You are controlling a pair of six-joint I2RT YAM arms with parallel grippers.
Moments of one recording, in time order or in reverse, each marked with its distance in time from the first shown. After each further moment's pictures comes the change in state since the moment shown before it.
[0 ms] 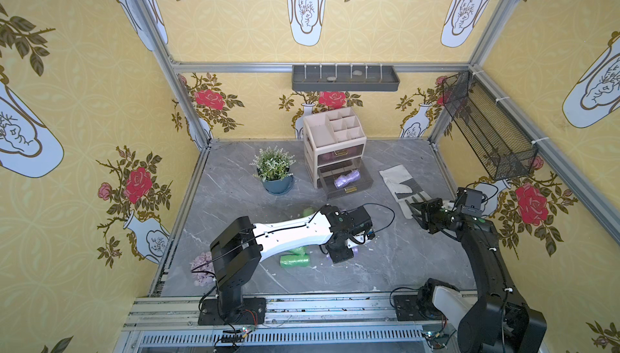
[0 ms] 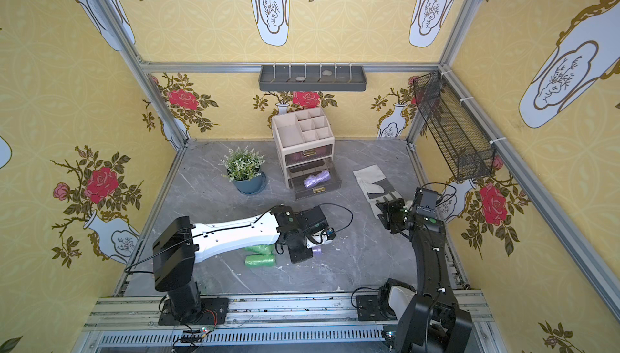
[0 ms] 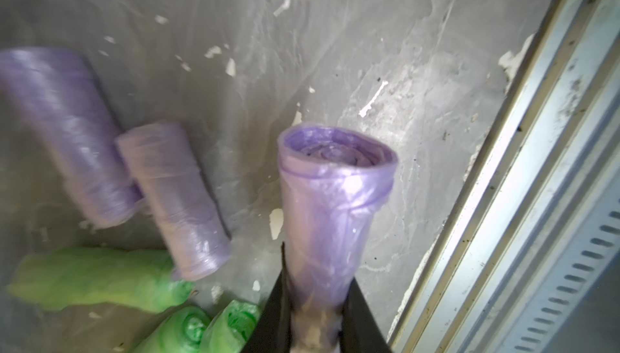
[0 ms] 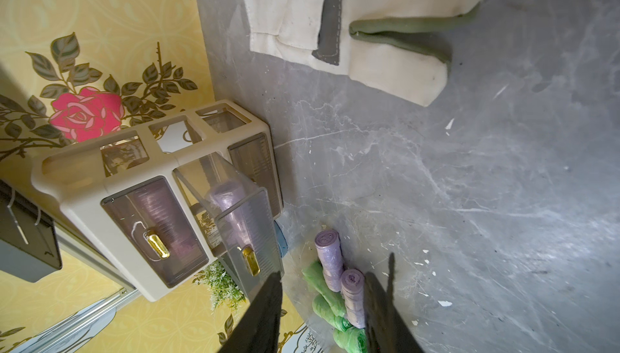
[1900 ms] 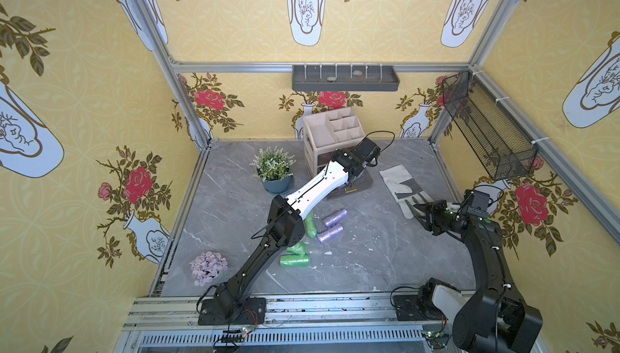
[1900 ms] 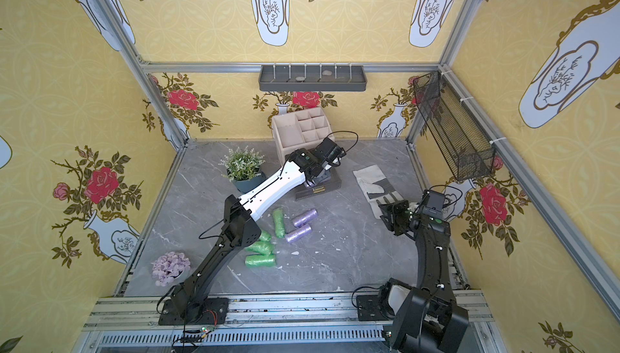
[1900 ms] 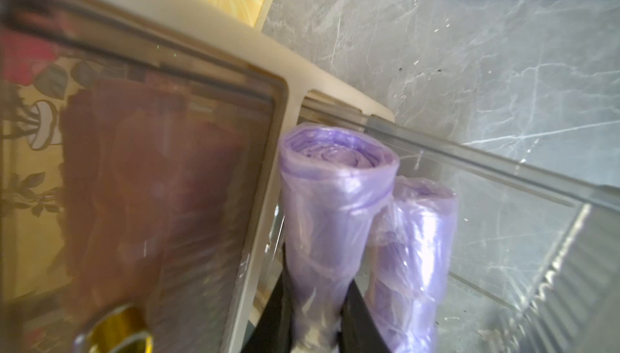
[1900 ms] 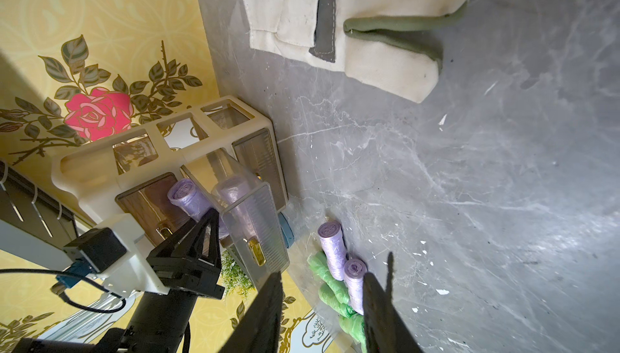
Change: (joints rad) left arm 0.301 0.748 1.211 -0.101 -0.462 0.198; right arm -0.092 0.021 -0.008 -0.047 -0.090 -0.069
